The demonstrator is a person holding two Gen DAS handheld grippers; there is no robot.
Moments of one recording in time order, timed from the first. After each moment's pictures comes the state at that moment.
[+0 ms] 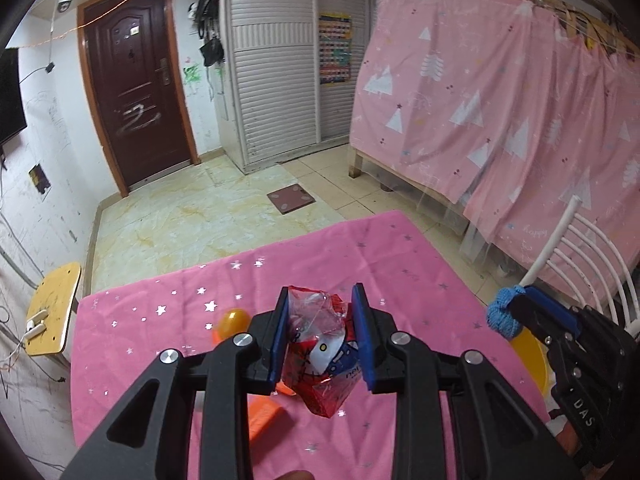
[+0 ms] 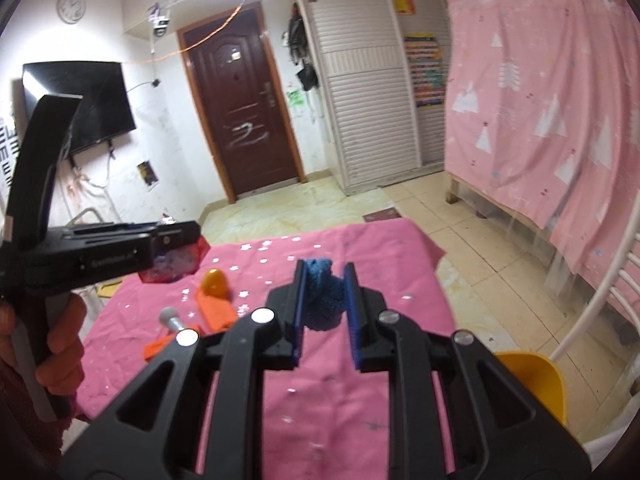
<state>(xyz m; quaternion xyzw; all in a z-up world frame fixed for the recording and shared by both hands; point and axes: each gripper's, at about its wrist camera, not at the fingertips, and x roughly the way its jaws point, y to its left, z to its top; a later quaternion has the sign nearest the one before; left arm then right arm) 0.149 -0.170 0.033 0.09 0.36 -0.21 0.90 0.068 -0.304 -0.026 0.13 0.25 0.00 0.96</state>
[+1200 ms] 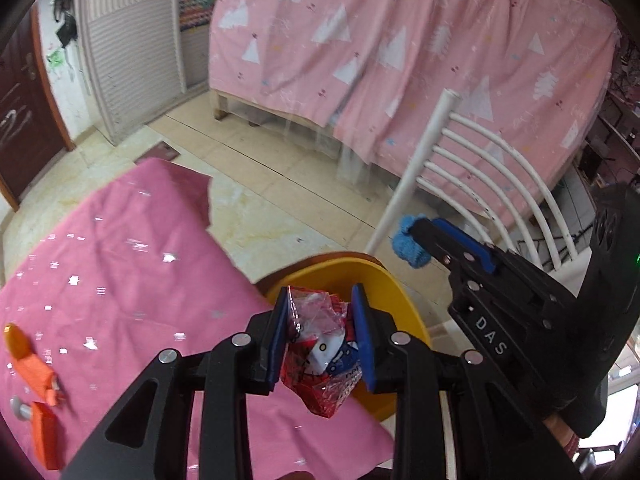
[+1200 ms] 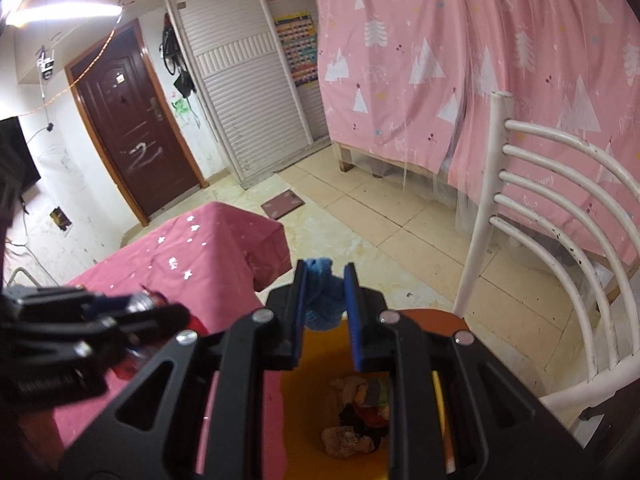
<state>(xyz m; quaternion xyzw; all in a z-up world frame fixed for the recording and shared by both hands) 0.075 -0.390 -0.042 0.14 0.47 -0.39 0.78 0.006 -0.475 -0.088 0.21 0.28 -0.17 0.92</state>
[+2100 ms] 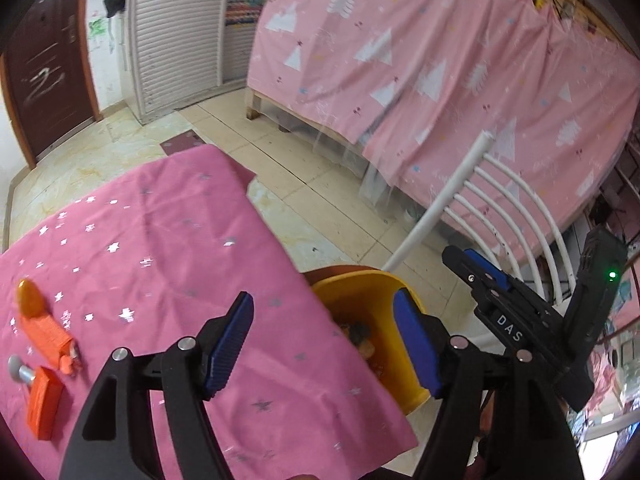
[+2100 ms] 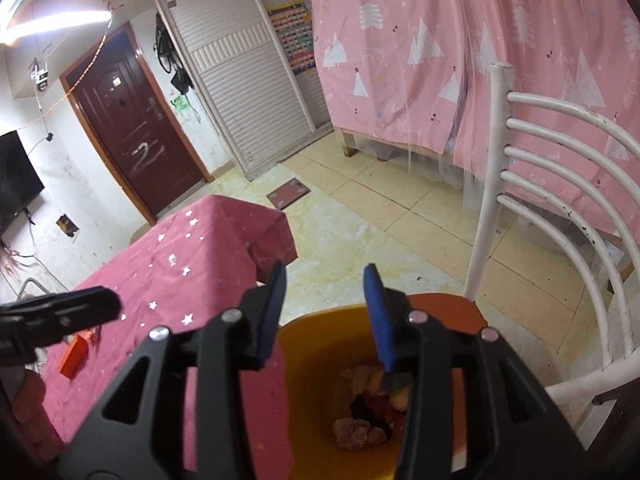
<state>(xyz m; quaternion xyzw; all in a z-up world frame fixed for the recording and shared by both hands) 0.101 -0.322 -0.024 0.07 0.46 -0.34 0.81 0.013 -0.484 -0.098 0.24 0.30 -0.15 0.91</state>
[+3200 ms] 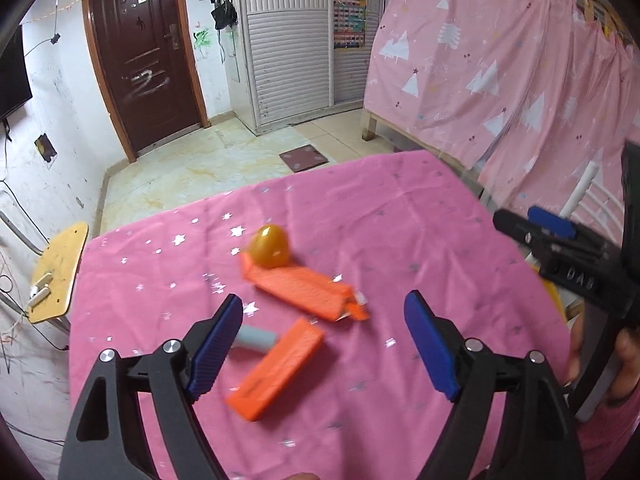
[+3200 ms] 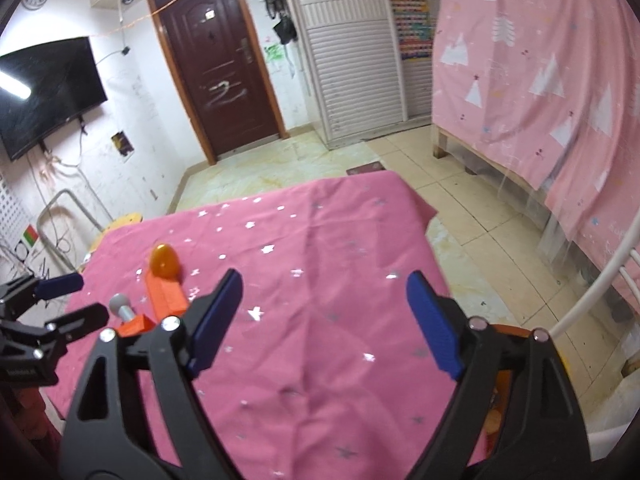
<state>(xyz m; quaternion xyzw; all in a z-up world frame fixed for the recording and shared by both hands) 0.142 -0.106 -0.018 0.10 0.42 -0.19 0.88 0.129 -0.313 -0.066 0.13 0.34 -0.01 0.93</state>
